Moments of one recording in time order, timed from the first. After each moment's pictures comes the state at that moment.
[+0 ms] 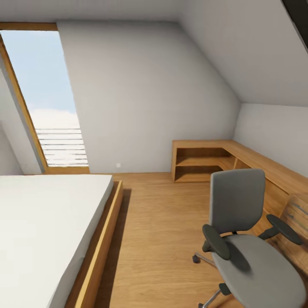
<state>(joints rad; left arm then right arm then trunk) 0.02 -0.03 0.06 -0.35 0.20 -0.41 0.16 -0.26 0.03 0.14 0.00 -0.04 -0.75 -0.18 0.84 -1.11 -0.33</state>
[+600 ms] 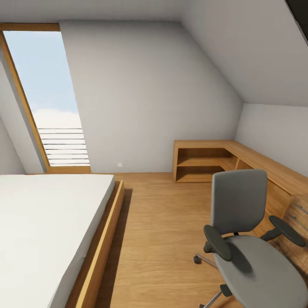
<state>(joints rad) 0.02 -0.03 0.06 -0.69 0.19 -0.29 0.17 -0.26 0.01 0.14 0.00 -0.04 -0.75 -0.18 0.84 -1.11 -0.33</state>
